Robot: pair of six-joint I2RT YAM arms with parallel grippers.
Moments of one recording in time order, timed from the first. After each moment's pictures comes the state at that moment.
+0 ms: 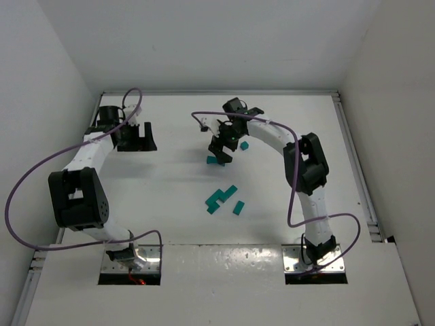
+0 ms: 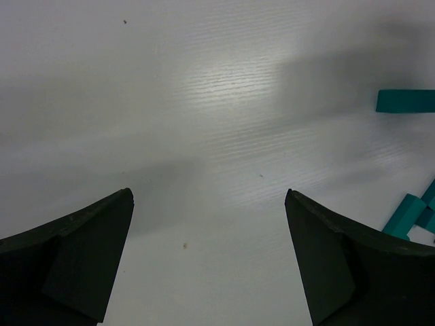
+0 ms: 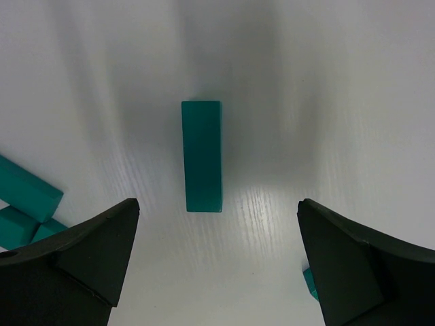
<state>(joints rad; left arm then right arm) 0.15 1.57 1.17 -0.52 0.39 0.09 0.52 2.19 1.75 -0.71 -0.47 -0.73</state>
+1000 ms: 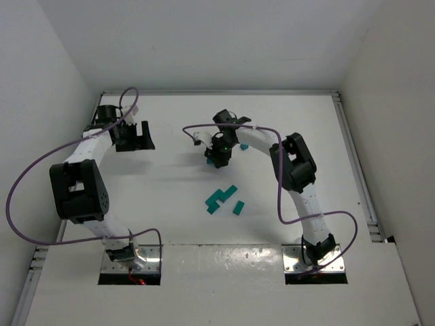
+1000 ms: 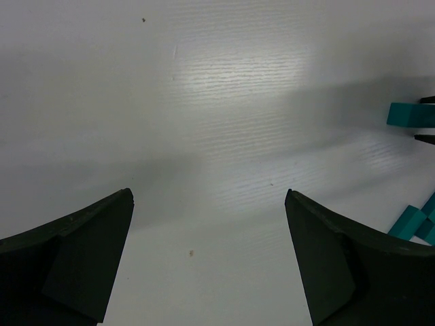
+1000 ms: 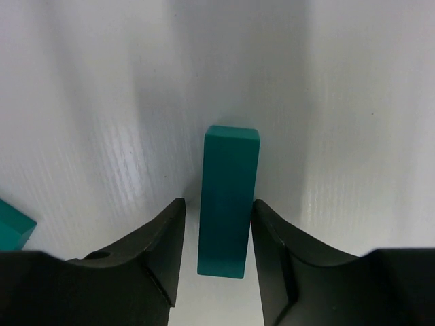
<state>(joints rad) 0.19 1.65 1.21 -0.53 0.40 0.06 0.58 2.31 1.76 -0.68 -0.43 -0.79</state>
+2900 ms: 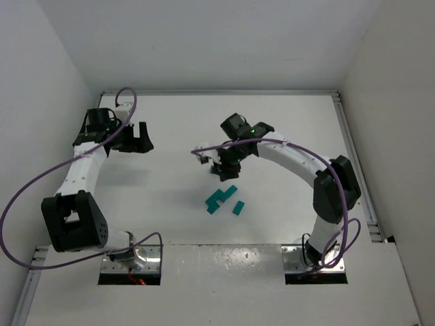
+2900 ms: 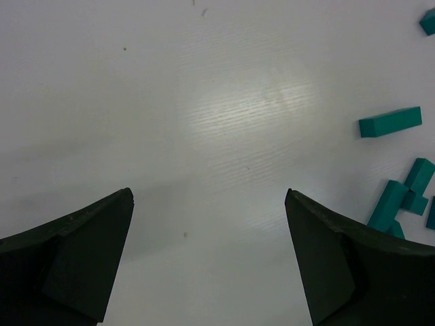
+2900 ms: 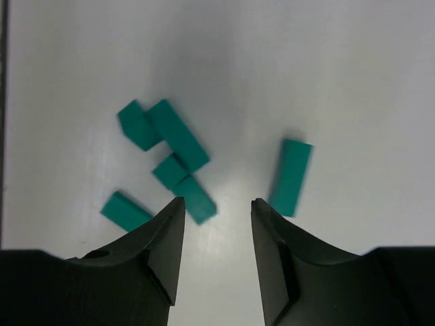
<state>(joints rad) 0.19 1.41 1.13 -0.53 0.45 0.14 0.66 1.78 1.46 -0.80 -0.54 -0.95</state>
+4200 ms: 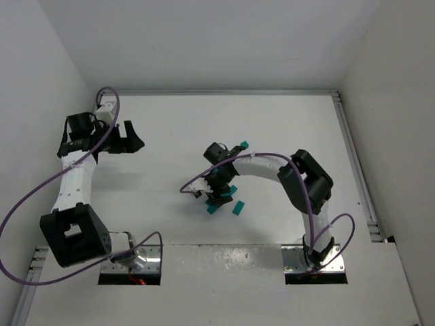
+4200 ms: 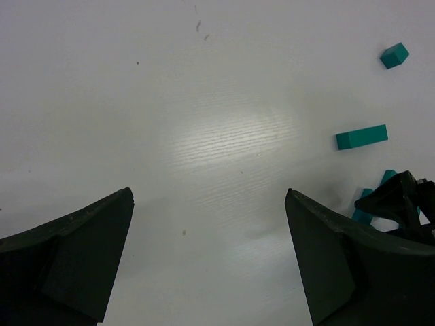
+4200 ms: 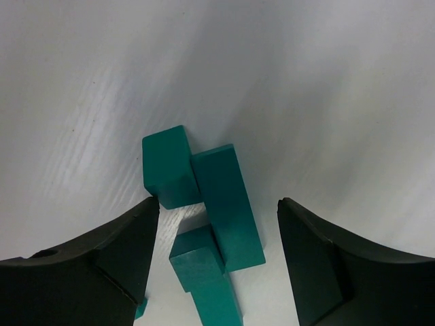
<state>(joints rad) 0.32 1.29 1.07 -0.51 0.60 0.12 0.82 1.99 1.30 -0.65 -0.55 -1.19</state>
